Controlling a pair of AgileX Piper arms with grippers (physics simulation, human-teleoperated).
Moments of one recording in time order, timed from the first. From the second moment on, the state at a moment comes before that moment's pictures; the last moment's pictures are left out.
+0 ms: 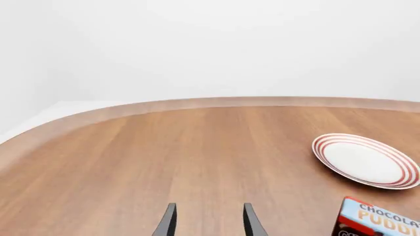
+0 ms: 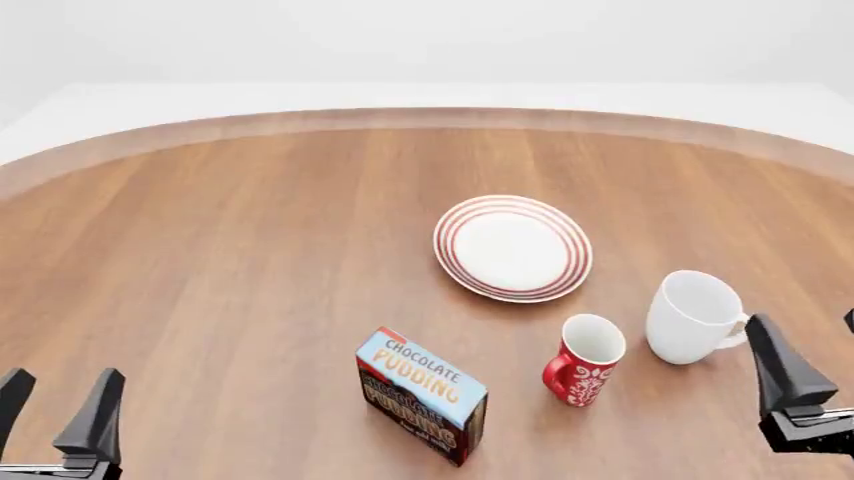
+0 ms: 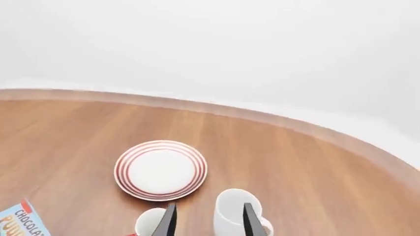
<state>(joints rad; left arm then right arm) 0.00 0.00 0.00 0.00 0.00 0.06 0.20 -0.27 0.11 -0.10</state>
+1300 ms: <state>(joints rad) 0.00 0.00 0.00 0.00 0.00 0.65 1.19 -1.51 0.73 -0.21</state>
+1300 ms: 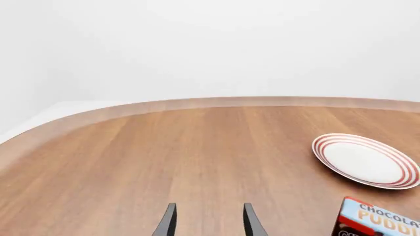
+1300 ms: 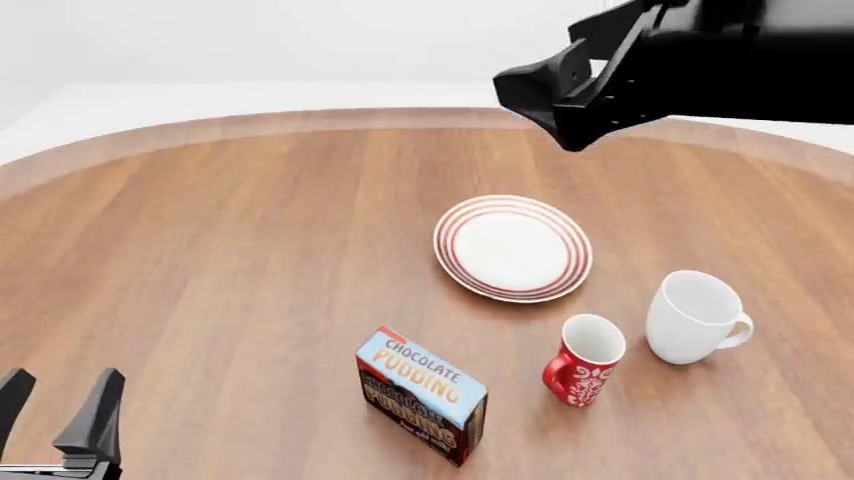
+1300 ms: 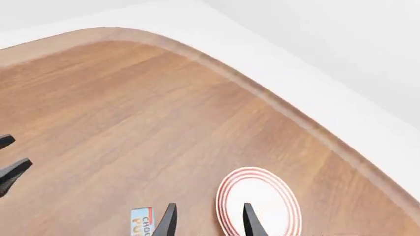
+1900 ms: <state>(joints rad) 0.00 0.00 0.00 0.00 0.00 0.74 1.24 -1.36 0.67 -0.07</state>
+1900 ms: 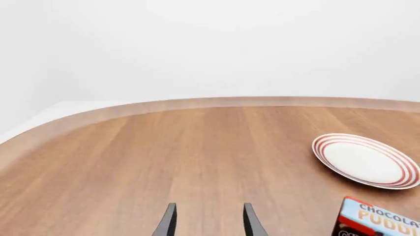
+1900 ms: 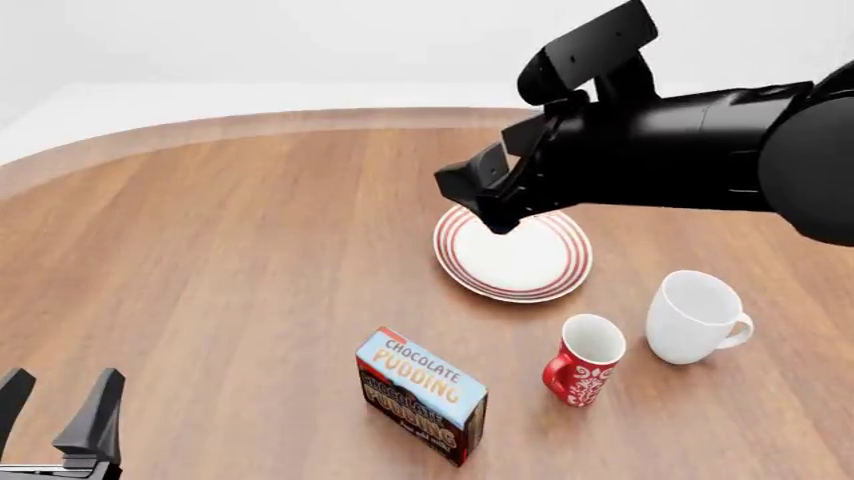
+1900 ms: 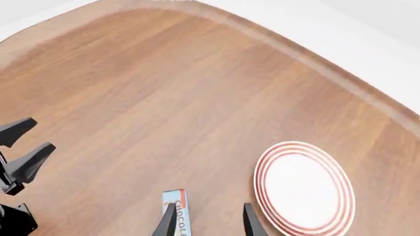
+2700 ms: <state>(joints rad) 0.00 0.00 0.00 0.00 0.00 0.79 1.27 -1.20 0.60 0.02</state>
